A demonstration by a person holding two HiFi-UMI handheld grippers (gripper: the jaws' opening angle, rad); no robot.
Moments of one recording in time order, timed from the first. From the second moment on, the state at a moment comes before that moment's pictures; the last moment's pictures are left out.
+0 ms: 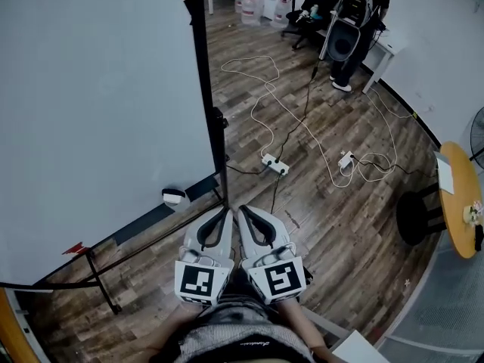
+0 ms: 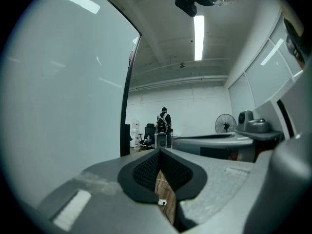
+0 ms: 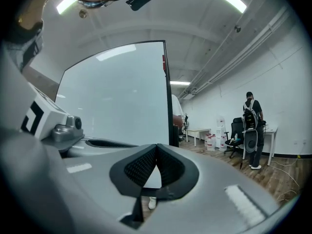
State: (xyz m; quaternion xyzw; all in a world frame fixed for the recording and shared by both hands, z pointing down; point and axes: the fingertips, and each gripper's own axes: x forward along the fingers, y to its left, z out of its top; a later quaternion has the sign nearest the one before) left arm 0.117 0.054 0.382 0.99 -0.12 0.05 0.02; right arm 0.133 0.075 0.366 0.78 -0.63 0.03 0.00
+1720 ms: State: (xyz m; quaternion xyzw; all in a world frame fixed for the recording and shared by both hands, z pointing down) left arm 0.006 -0.104 0.413 0.94 -0.34 0.06 0.05; right arm 0.058 -0.094 0.405 0.63 -0.77 0.04 0.02
